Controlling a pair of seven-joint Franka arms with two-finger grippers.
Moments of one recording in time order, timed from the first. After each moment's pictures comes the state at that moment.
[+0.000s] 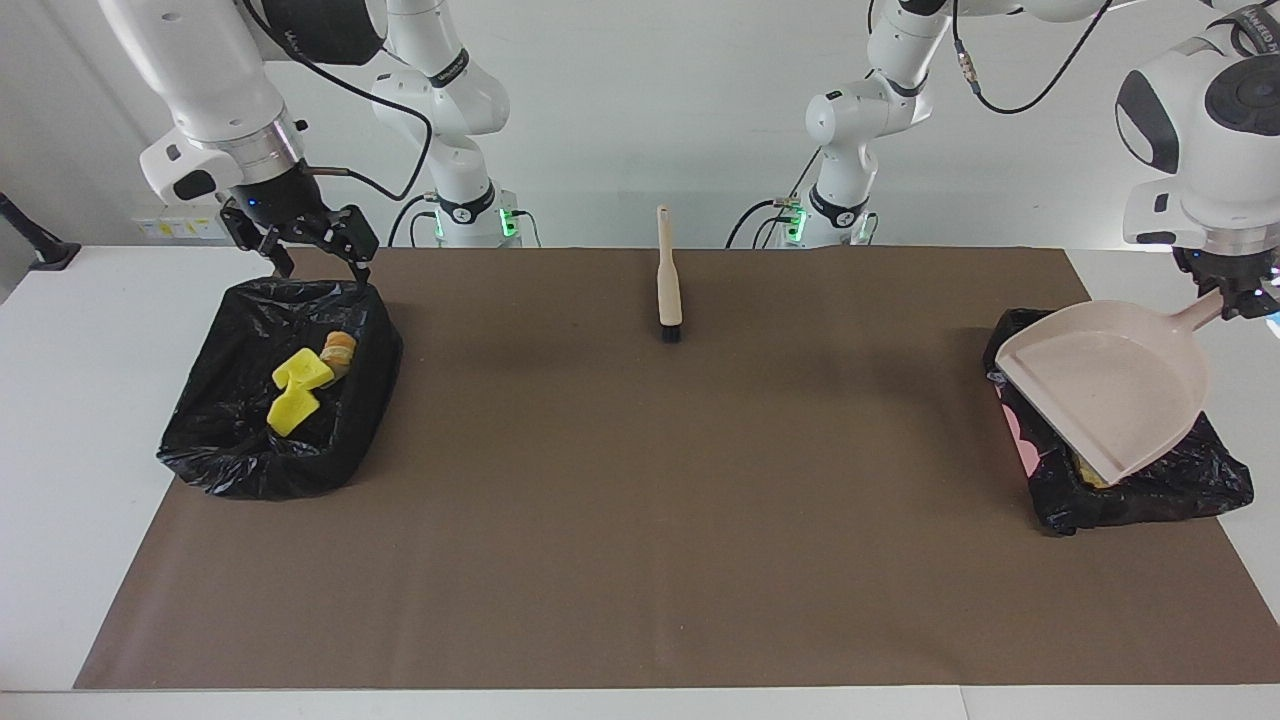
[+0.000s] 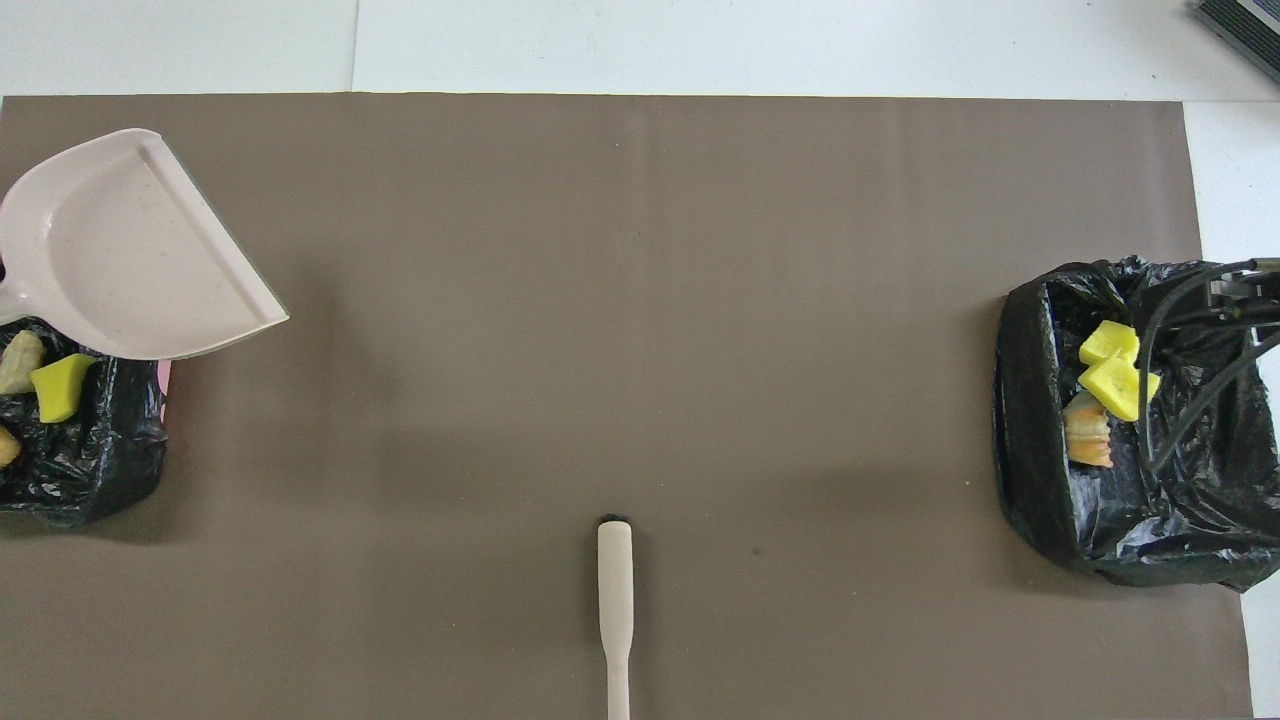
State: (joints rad) left arm 0.23 0.12 -0.25 -1.55 0.38 1.56 0.90; right arm -0.11 0.03 0.06 -1.54 -0.06 1.55 0.03
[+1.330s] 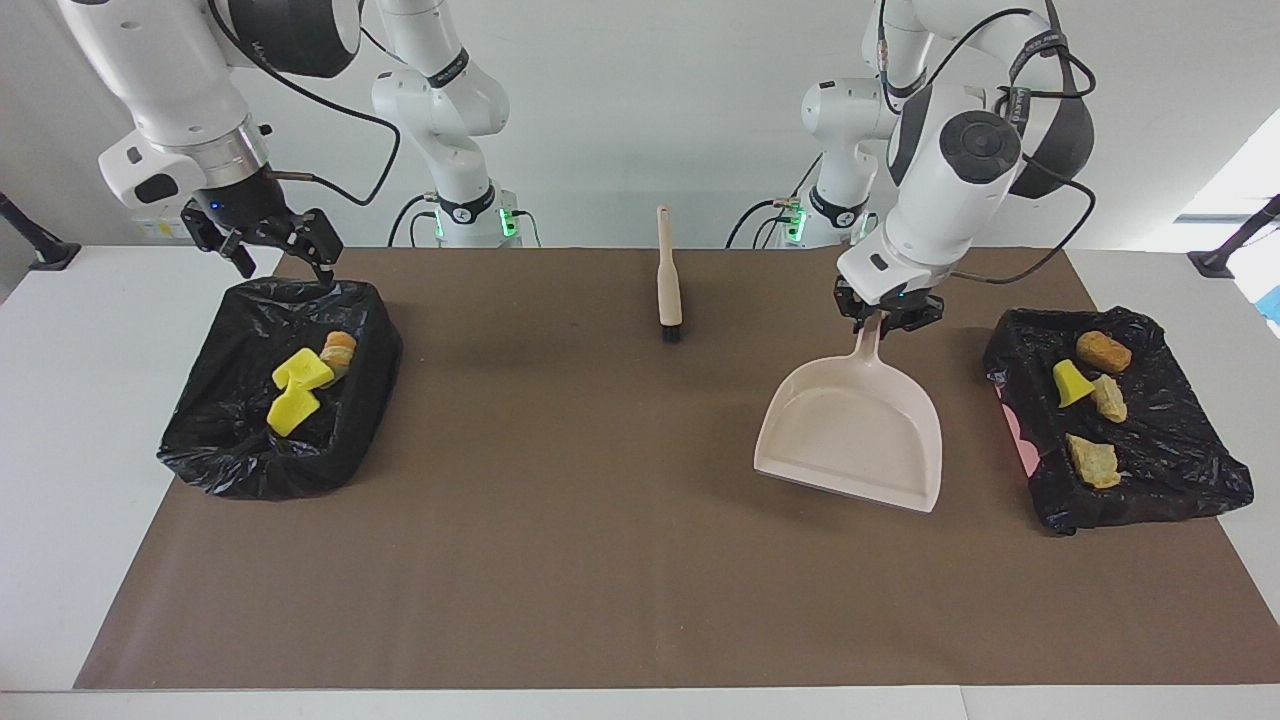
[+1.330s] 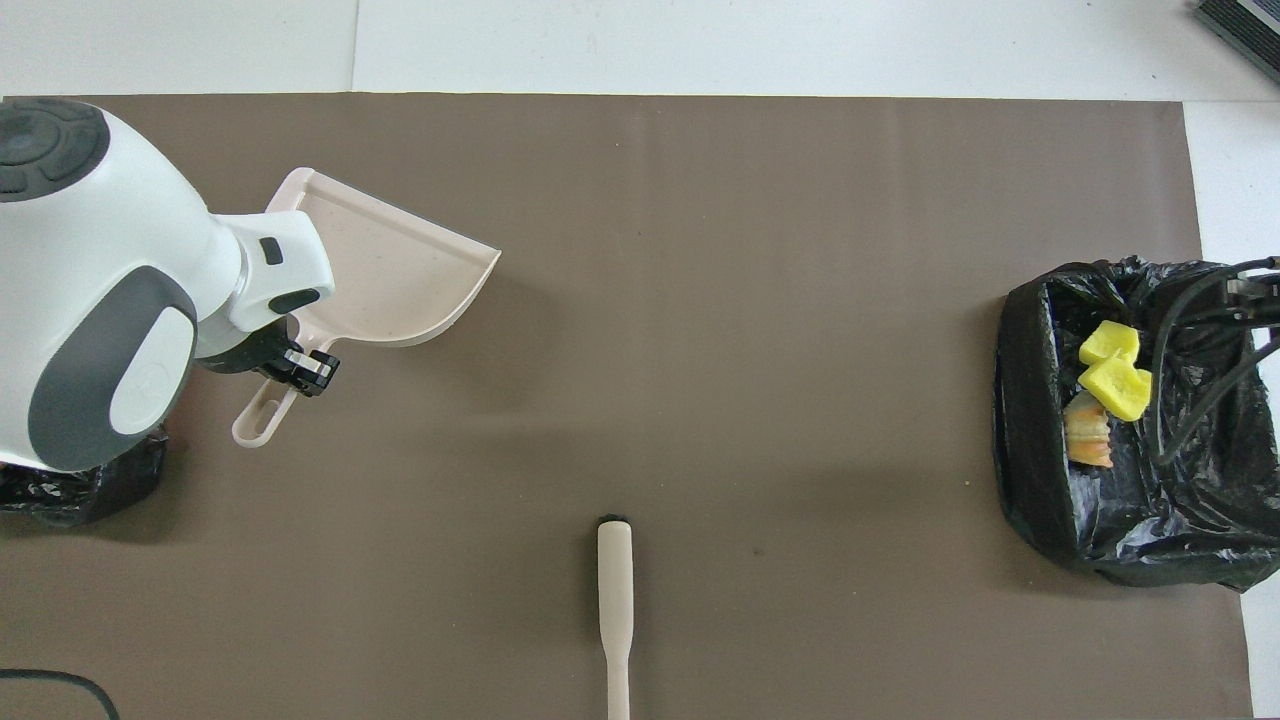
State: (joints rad) left arm -0.17 0.11 -0.25 -1.74 0.02 1.74 -0.11; right arm -0.13 0.03 0.06 -1.54 -0.06 1.55 0.03
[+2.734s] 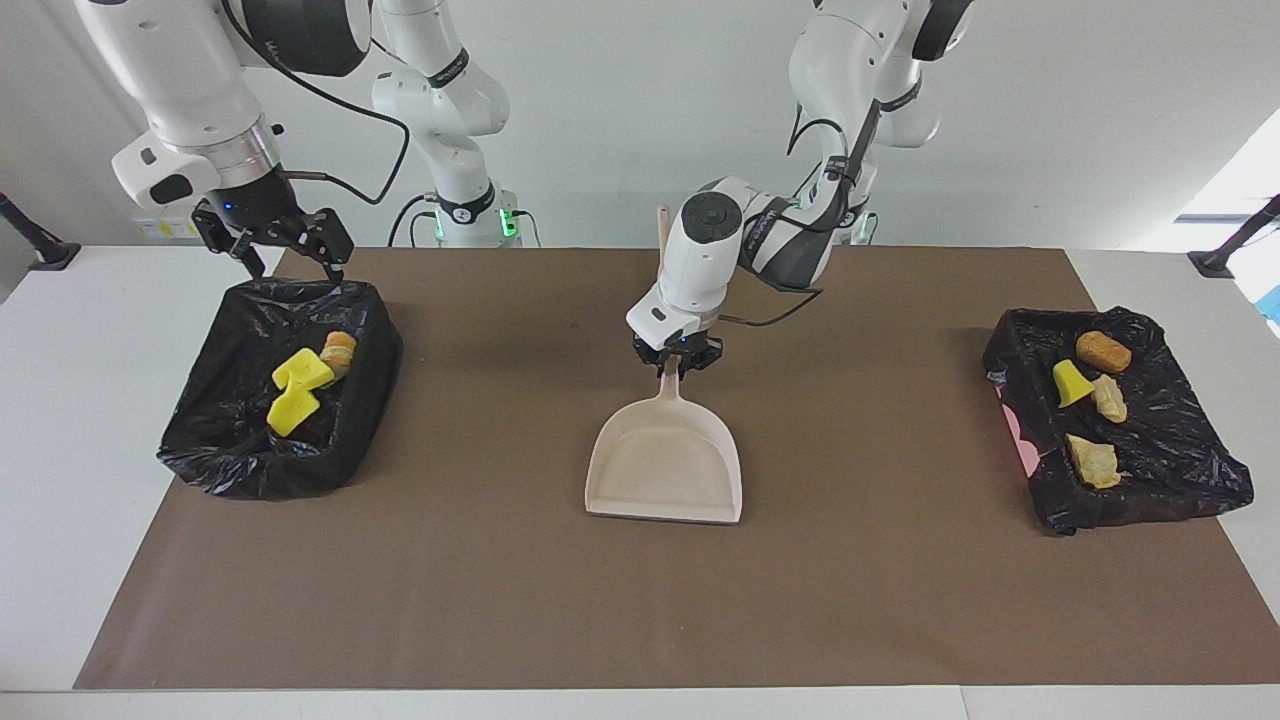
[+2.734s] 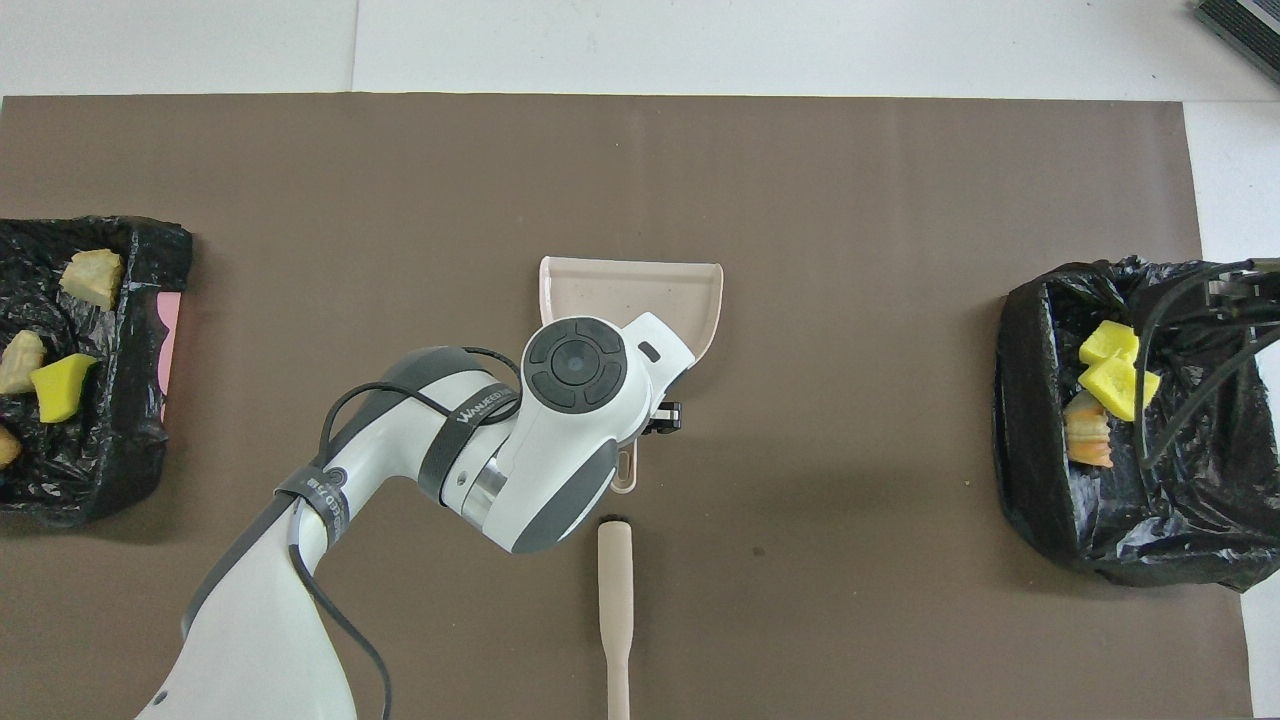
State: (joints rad) left arm -0.49 0.33 -0.23 -1.83 -0.02 2.18 -0.60; right arm -0.12 0.03 0.08 -1.54 -0.06 1.55 0.03
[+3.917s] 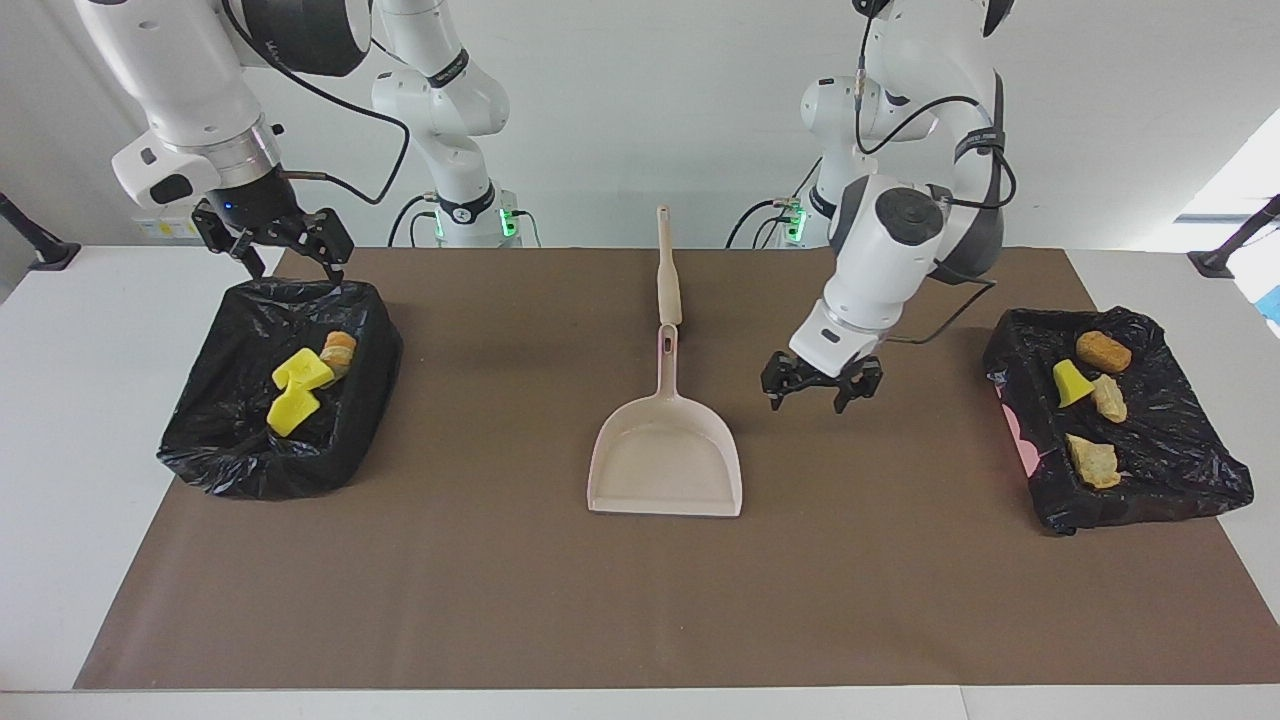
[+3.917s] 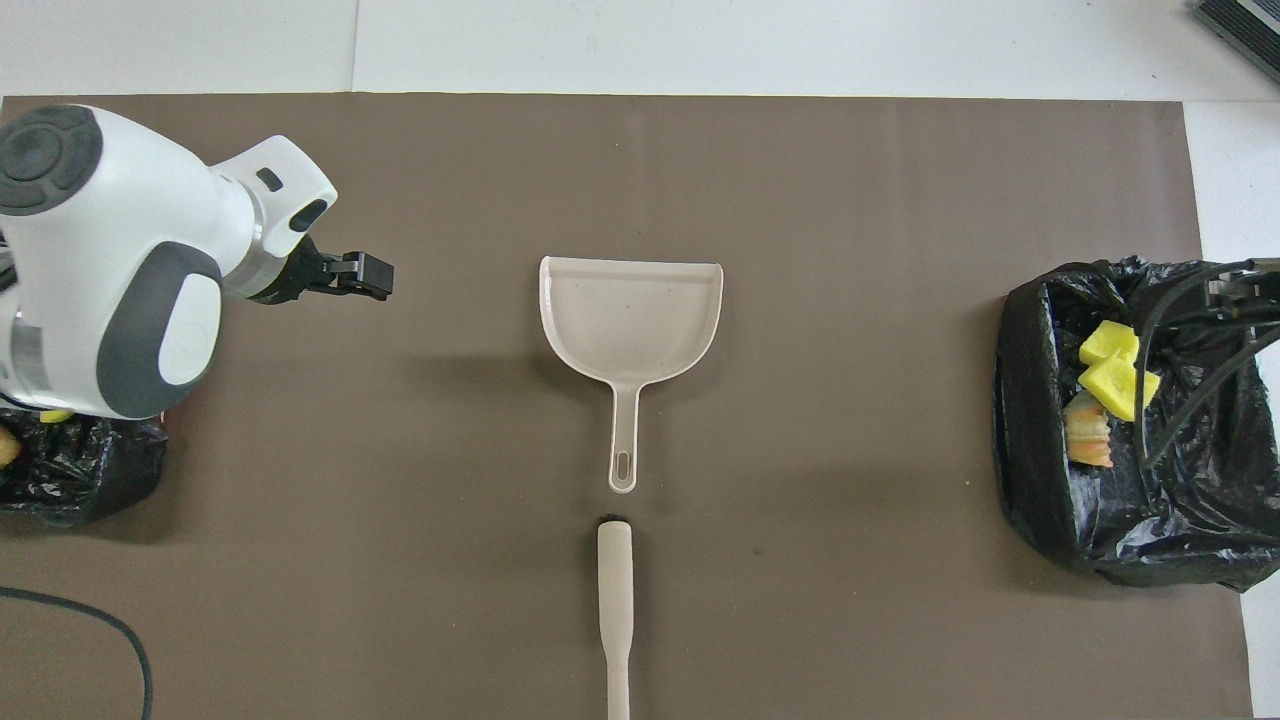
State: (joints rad) left arm 0.00 0.19 -0.21 -1.72 -0.02 1.97 -0.09; right arm -0.12 0.03 0.08 -1.54 -0.06 1.55 0.03
